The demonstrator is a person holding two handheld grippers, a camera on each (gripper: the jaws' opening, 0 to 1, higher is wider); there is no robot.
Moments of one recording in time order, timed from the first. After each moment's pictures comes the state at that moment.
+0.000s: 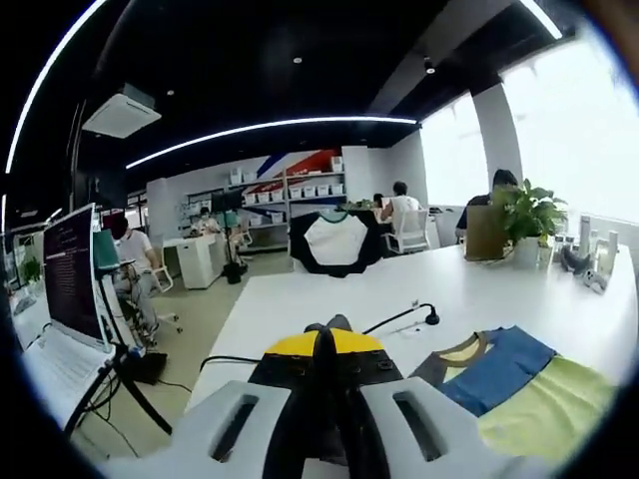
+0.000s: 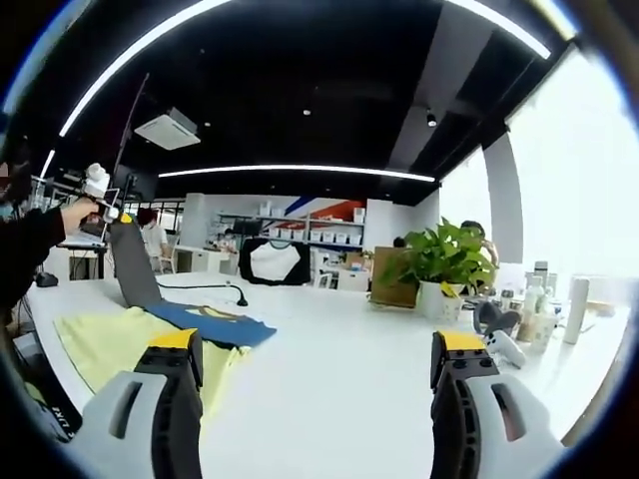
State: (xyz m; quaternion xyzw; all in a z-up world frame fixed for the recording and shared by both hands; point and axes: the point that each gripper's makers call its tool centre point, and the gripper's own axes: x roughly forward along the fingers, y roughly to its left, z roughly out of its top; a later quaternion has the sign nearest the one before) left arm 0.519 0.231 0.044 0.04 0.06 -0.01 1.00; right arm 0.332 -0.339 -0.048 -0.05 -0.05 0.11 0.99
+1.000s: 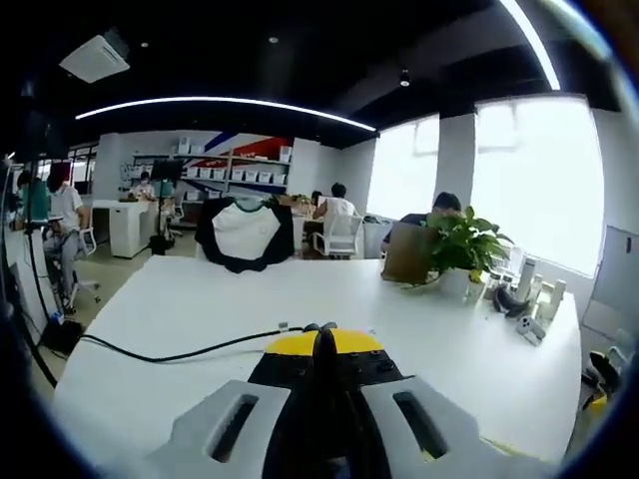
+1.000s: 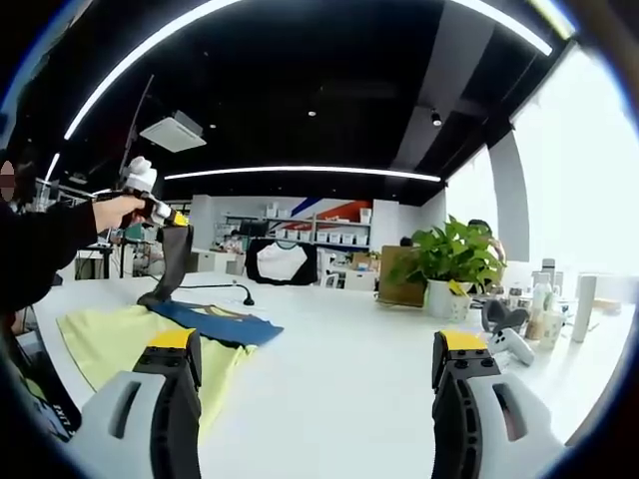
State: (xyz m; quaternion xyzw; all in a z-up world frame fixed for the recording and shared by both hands) left arm 0.571 0.037 0.025 -0.05 0.09 -0.16 0.98; right arm 0.334 -0.335 -0.058 -0.05 -0.04 0.12 0.99
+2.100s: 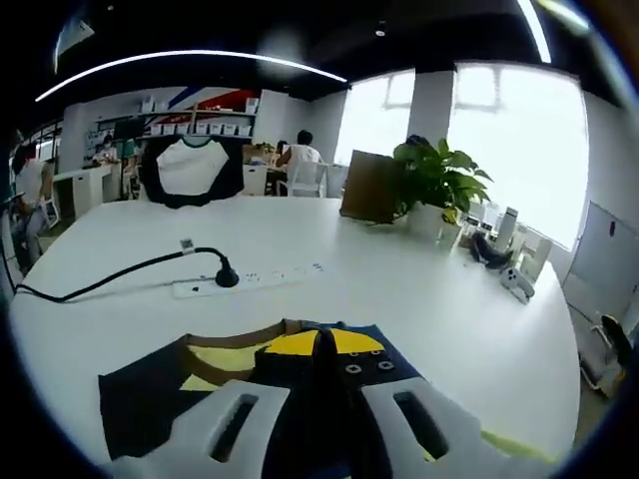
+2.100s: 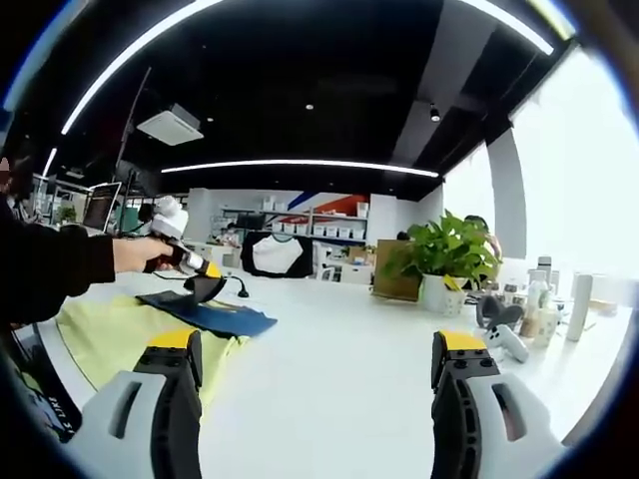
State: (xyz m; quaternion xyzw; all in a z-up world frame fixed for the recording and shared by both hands) left arm 0.599 -0.069 -0.104 -0.06 0.20 -0.22 0.95; right arm 0.338 -0.345 -0.065 -0.06 -0.02 0.11 0.99
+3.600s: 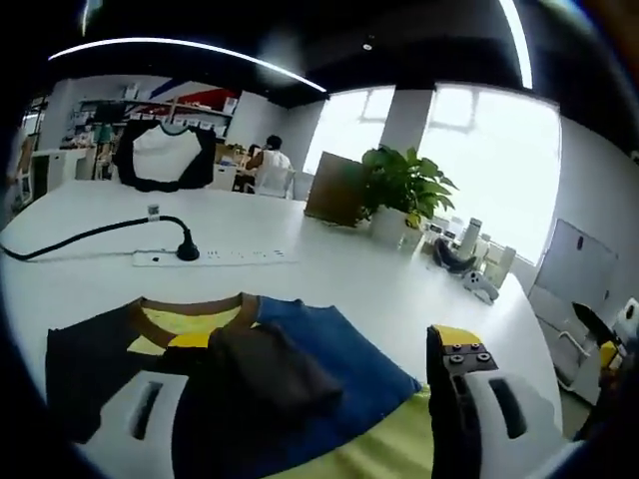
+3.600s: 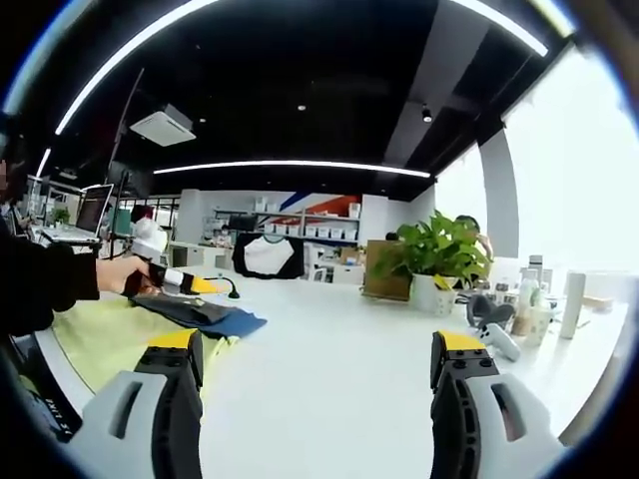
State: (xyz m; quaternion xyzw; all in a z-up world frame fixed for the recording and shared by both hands) left arm 0.548 -0.087 -0.121 -0.11 0.17 -0.30 0.93; right arm 0.336 -0.358 -0.063 -0.05 -0.02 0.09 0.99
